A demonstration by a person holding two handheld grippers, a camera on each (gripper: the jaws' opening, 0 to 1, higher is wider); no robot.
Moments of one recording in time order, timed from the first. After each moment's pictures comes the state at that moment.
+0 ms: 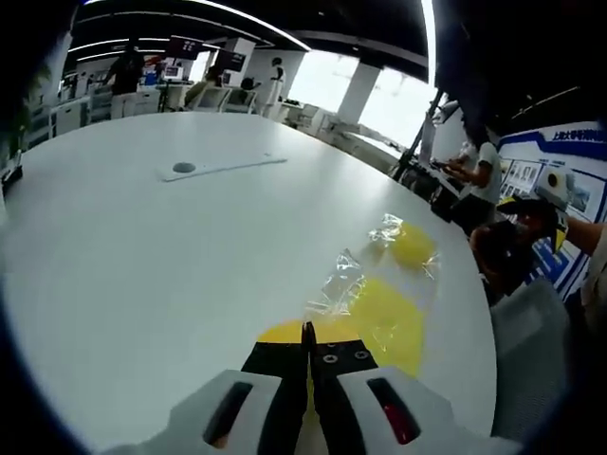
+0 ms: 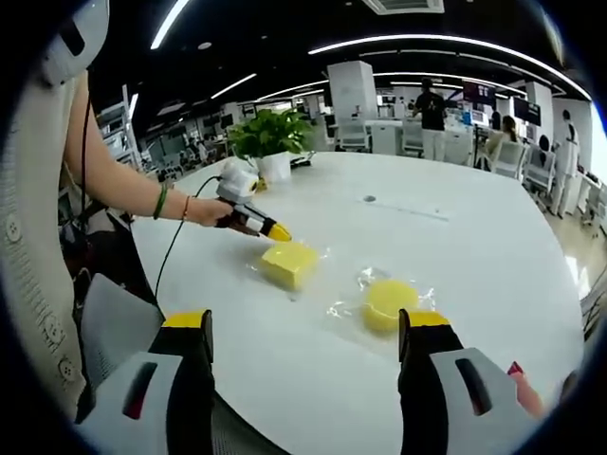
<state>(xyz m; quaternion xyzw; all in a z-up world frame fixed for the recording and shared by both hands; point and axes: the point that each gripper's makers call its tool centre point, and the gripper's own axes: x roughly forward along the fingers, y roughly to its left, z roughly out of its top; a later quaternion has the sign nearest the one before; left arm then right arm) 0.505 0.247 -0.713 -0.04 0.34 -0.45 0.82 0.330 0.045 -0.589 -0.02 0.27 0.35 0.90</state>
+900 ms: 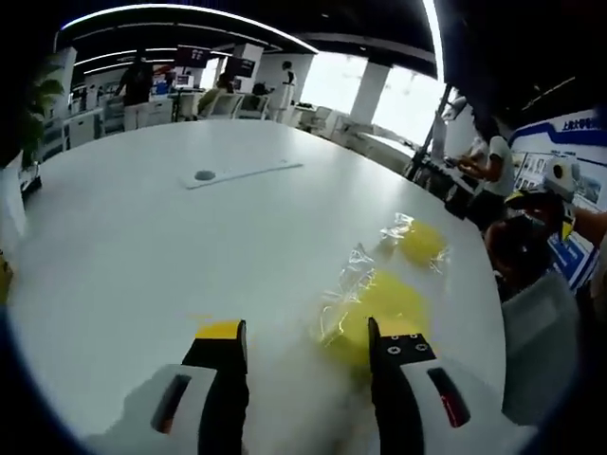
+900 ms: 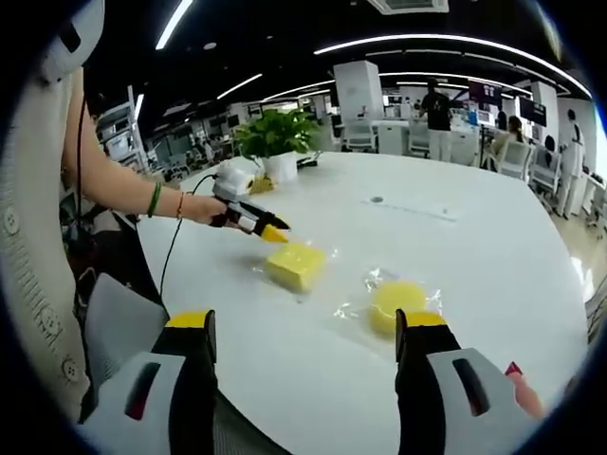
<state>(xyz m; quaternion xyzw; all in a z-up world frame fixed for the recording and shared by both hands) 0.495 0.272 -0.697 -0.01 0.32 -0.41 0.85 0.325 0.049 -0.589 -0.01 0.27 0.36 0.89</state>
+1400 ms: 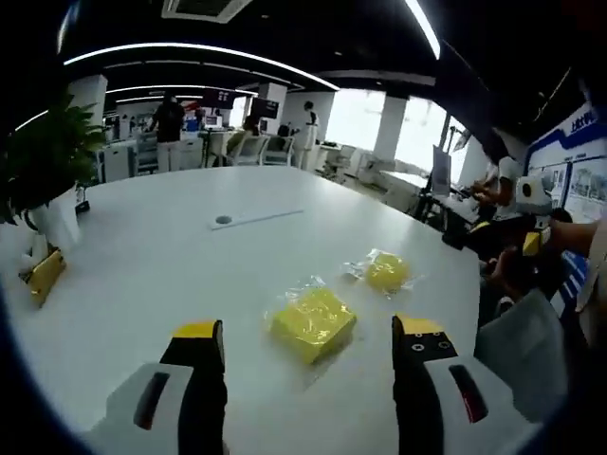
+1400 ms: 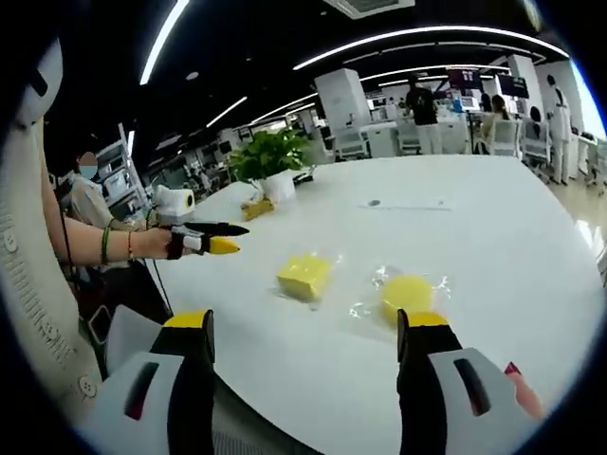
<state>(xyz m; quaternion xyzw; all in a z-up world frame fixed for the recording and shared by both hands) 0.399 0.286 -0.604 -0.04 0.23 -0.35 0.91 0.310 0.039 -0.576 0.08 0.25 0.35 0.90</state>
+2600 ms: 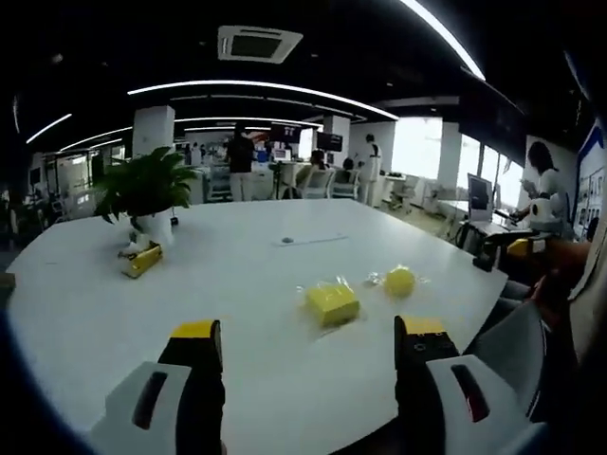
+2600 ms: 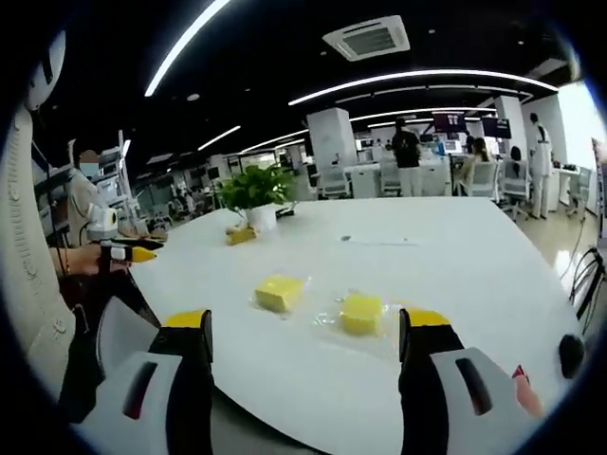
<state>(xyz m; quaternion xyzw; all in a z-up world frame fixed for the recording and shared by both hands) 0.276 0.357 -0.549 -0.02 0.17 -0.18 0.97 0.279 -0.024 -0.549 0.04 0.16 0.31 0.94</state>
